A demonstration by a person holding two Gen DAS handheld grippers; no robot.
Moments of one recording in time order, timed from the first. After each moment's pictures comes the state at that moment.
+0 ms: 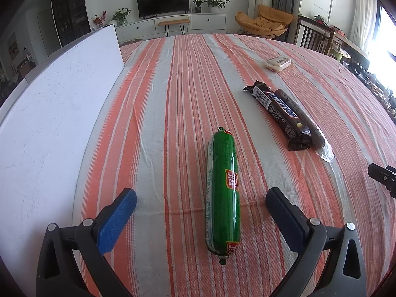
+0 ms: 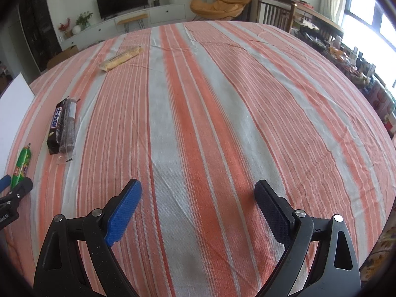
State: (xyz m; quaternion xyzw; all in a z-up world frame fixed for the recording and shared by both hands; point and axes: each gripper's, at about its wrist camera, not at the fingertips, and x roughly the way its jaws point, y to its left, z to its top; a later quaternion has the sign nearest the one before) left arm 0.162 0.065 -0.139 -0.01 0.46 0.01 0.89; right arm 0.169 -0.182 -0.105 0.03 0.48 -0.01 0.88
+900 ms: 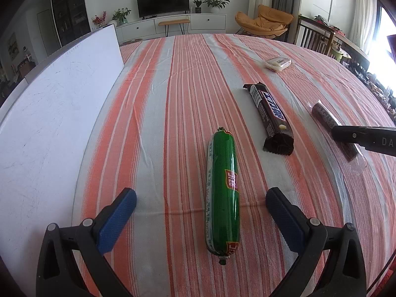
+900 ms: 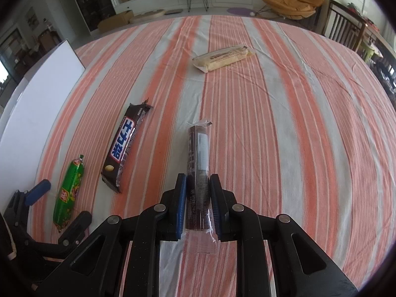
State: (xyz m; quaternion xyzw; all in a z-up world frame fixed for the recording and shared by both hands) left arm 0.161 0.066 -0.139 -0.01 0.46 0.01 0.89; right arm 0.239 -0.101 -0.100 -0.02 0.52 0.13 0.84
